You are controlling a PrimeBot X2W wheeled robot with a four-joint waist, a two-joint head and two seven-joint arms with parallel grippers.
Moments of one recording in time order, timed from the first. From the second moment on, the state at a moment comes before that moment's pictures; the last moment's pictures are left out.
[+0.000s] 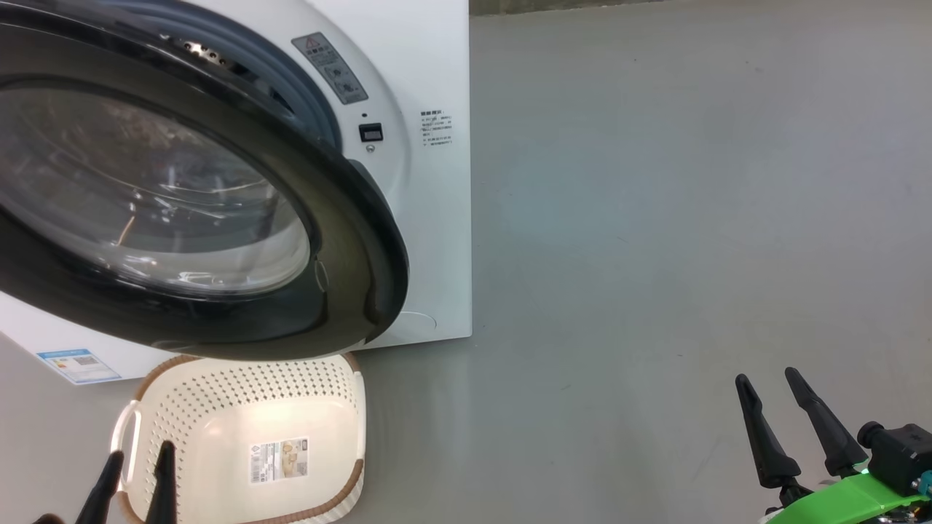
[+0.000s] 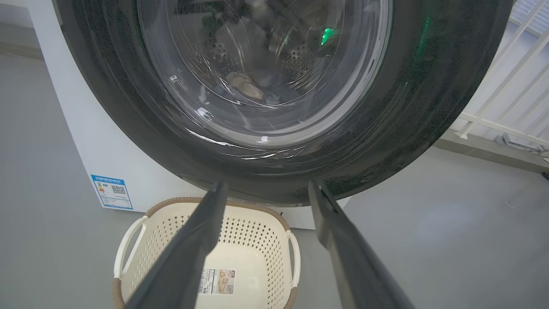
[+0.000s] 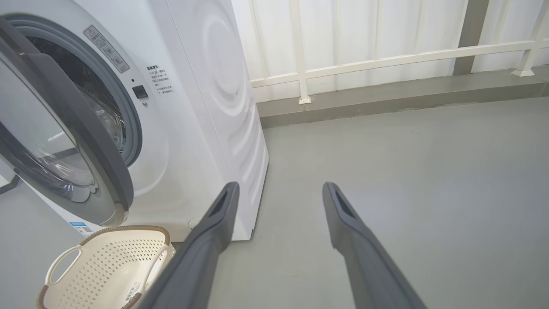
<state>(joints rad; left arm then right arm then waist) 0.06 0.29 -0.10 0.24 -0.63 -0.13 -0.25 0.01 -0.25 0.05 0.17 0.43 0.13 -0.26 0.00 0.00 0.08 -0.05</state>
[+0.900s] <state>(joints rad) 0.10 0.18 0.00 0.18 -0.41 -0.13 -0.25 0.00 -0.23 0.07 0.16 0.45 0.13 -0.26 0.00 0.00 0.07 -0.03</state>
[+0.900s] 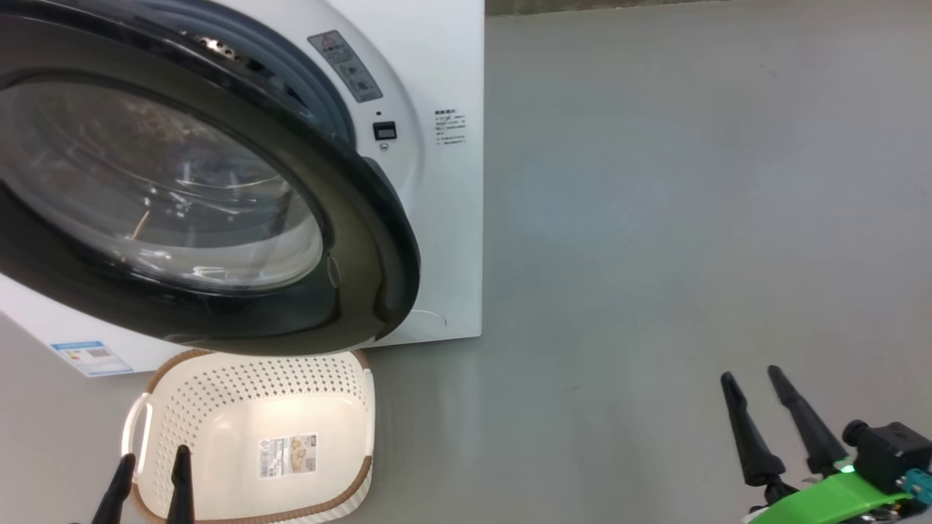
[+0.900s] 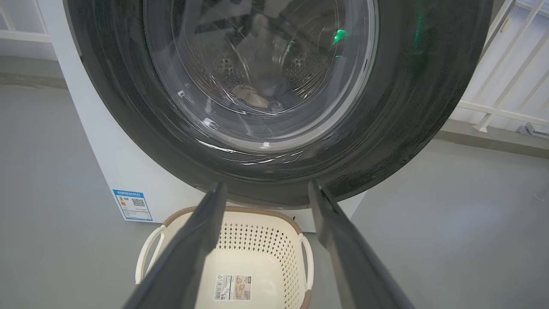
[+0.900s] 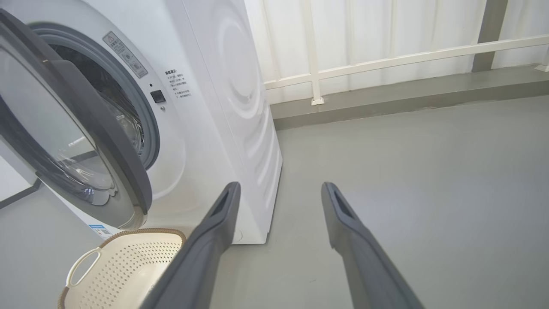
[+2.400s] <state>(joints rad) -0.02 0.11 -0.11 0.15 -0.42 -0.13 -0.25 -0.48 -0.15 0.57 0.32 0.54 0.13 -0.26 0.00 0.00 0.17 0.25</state>
